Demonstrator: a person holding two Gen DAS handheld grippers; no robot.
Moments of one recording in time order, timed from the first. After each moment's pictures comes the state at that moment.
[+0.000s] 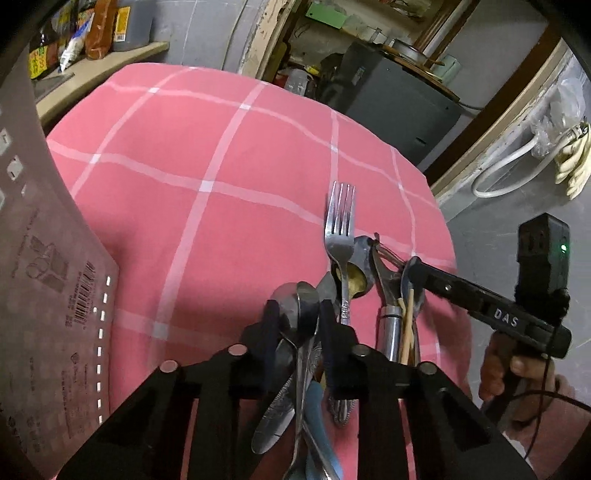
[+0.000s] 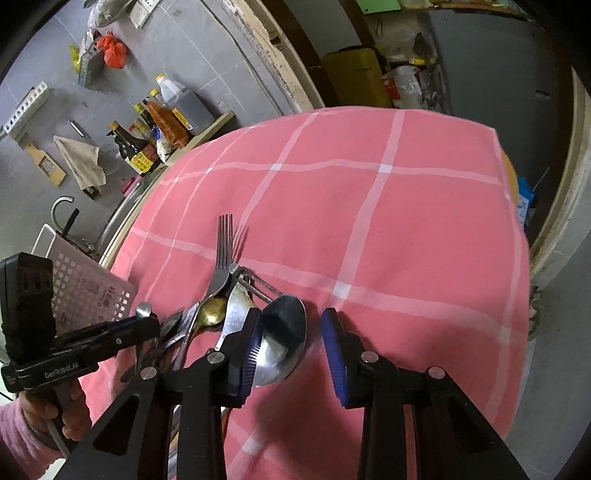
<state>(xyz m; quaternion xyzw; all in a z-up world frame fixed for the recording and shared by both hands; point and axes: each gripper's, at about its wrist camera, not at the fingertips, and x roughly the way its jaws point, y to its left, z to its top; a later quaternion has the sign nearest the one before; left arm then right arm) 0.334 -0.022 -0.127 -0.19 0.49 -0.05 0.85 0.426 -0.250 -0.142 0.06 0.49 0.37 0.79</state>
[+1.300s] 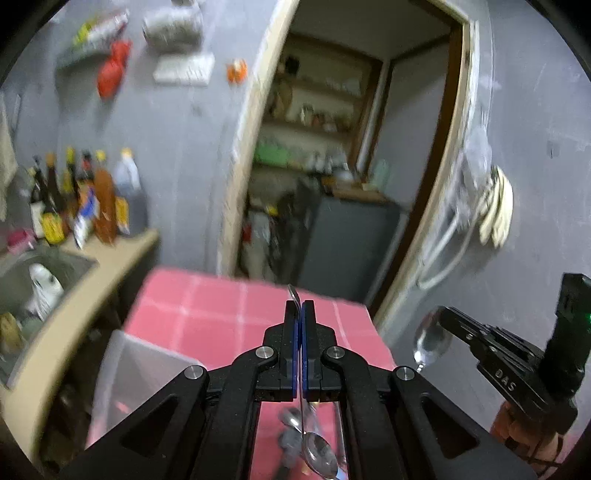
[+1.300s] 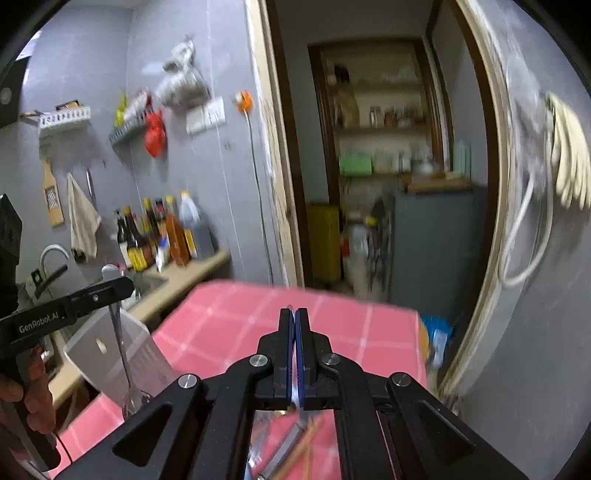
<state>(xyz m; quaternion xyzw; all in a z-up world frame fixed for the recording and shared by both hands) 0.246 0.006 0.076 -0.10 0.22 -0.07 0.97 0.274 -0.215 0.033 0.00 0.19 0.24 0.95</state>
